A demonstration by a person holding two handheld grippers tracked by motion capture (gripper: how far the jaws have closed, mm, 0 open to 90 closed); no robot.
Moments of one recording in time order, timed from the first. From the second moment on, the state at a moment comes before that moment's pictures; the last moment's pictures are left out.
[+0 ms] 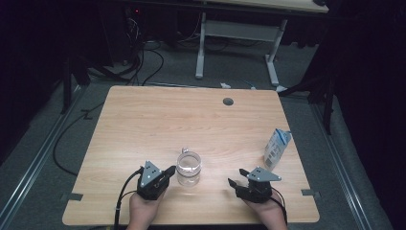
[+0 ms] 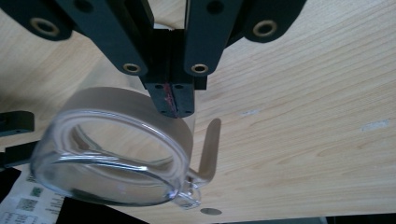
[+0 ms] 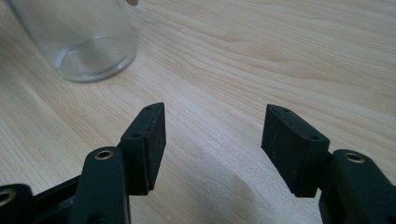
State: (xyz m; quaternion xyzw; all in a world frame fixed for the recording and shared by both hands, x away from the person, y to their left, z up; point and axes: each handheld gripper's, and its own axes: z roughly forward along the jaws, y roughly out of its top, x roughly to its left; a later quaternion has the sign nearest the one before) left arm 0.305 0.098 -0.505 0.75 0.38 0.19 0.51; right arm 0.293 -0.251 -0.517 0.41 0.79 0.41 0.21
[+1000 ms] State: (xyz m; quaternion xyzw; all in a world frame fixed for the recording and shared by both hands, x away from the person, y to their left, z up) left arm 0.284 0.067 -0.501 0.77 0.33 0.18 0.52; right arm 0.293 -0.246 -0.521 0.41 0.79 0.41 0.21
